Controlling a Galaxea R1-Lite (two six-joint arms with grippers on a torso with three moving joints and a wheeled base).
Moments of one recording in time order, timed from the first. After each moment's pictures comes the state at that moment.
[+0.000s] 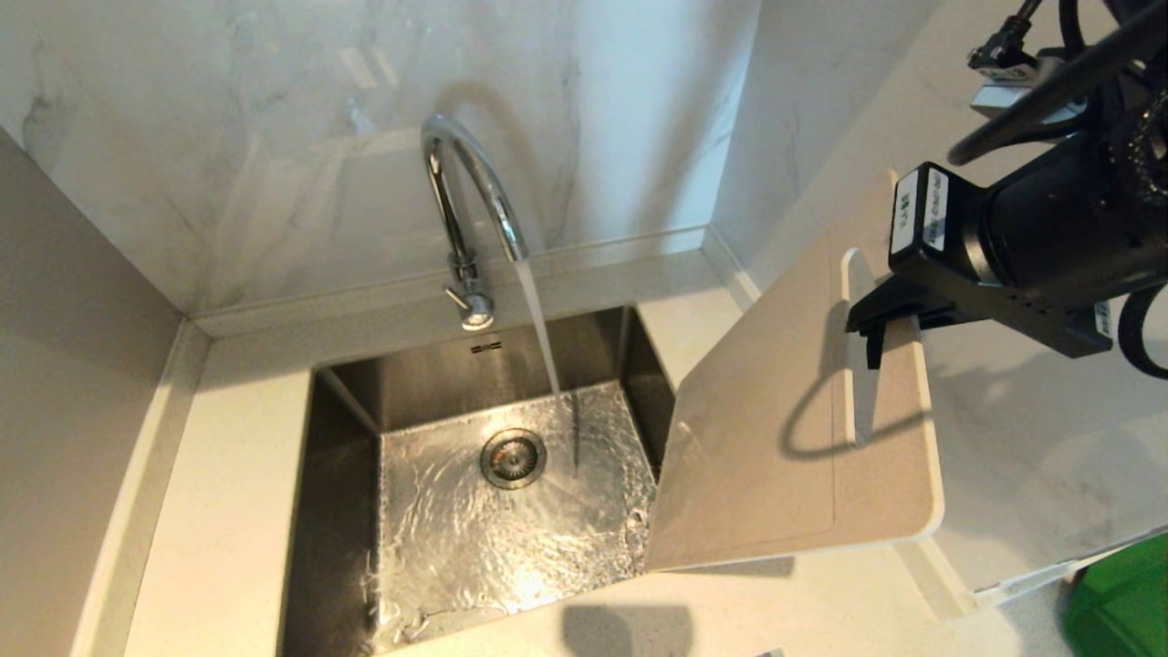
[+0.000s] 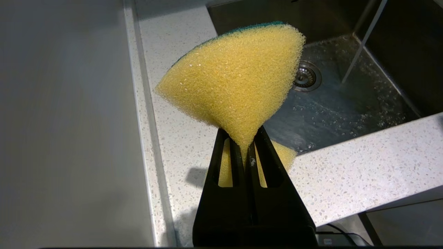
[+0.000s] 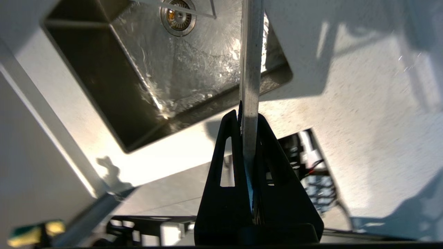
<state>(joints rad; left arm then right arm) 0.00 0.00 0.00 0.00 -0.01 0.03 0.47 1.56 -1.95 1.09 -0.08 0.61</state>
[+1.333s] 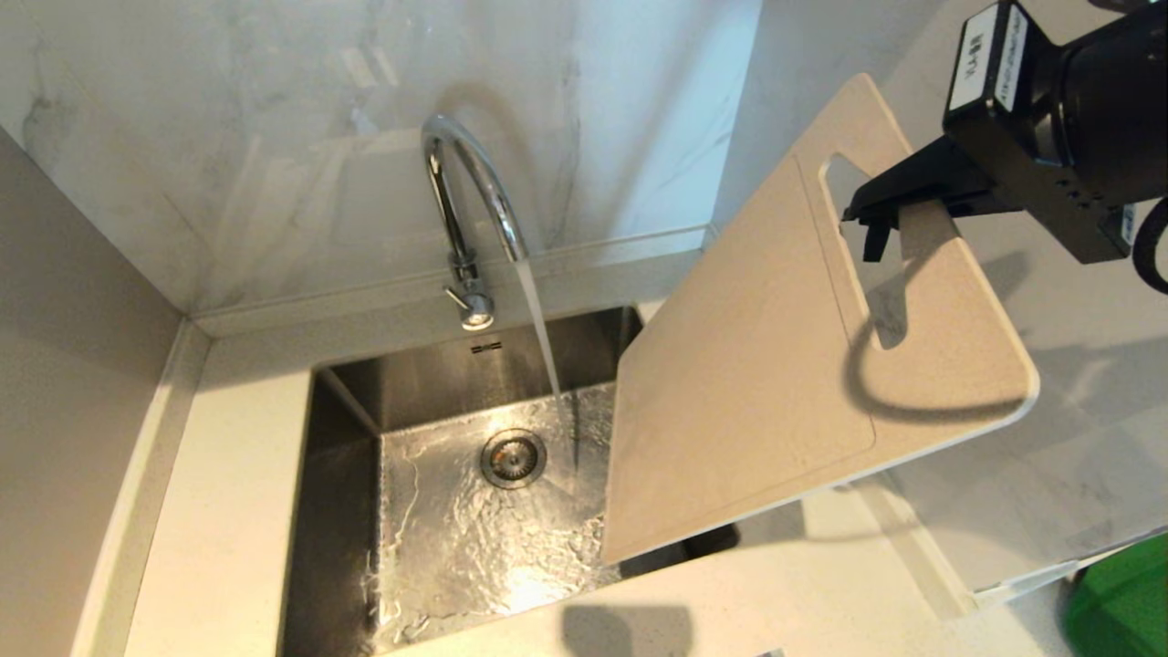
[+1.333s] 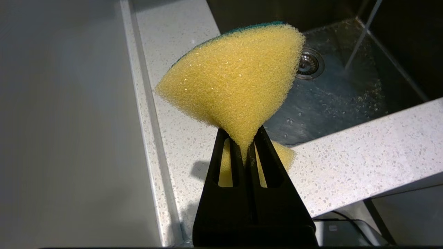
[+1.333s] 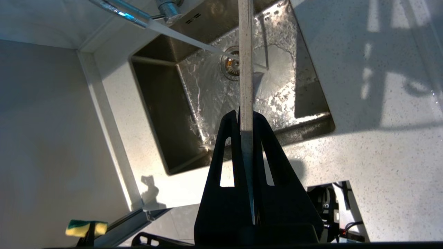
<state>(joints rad) 0.00 0.01 -0.02 0.06 -0.02 0.07 0.47 1.48 -1.95 0.88 -0.02 0.60</state>
